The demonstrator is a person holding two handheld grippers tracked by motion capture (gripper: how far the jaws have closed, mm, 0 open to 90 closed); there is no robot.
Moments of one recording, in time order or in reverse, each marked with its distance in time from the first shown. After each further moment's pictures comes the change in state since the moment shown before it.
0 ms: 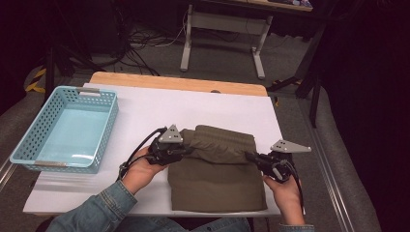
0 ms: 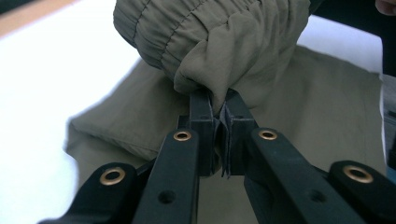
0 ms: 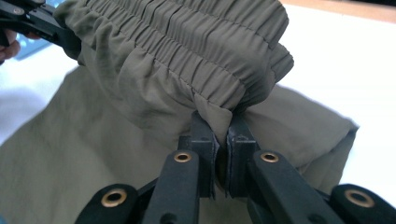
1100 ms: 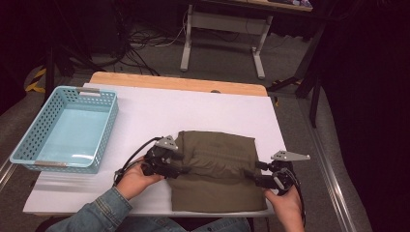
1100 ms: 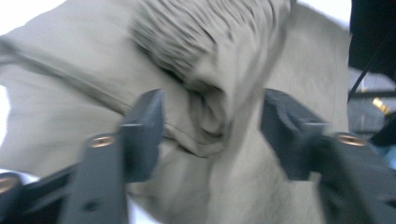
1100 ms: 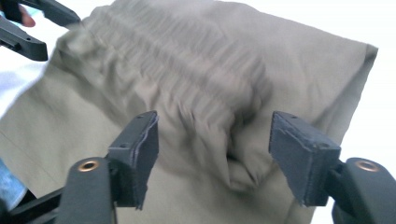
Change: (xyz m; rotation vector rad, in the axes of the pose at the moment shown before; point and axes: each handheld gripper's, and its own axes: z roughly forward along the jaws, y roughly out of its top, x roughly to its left) left arm 0.015 -0.026 -0.005 0.090 -0.121 -0.121; right arm 0.002 -0.022 -0.005 0.108 0.006 0.104
